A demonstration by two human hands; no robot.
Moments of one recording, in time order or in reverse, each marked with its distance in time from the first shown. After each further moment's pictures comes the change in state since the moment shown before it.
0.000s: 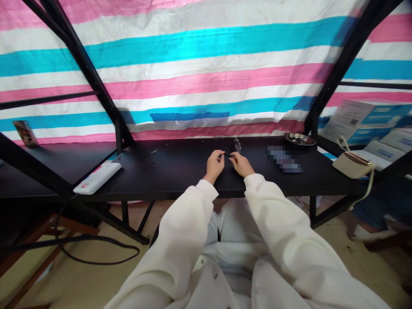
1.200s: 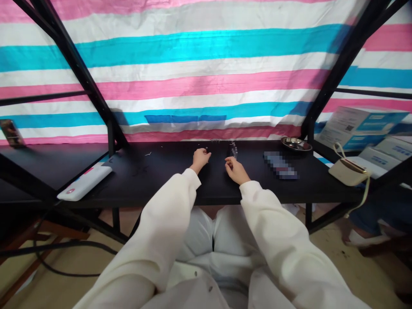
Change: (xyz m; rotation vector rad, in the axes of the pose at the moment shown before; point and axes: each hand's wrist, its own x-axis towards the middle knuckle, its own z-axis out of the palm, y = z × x) left_hand 0.062 -0.039 -0.022 0.243 -0.210 -0.541; right_hand -0.003 -0.006 0.001 0.154 -0.023 0.027
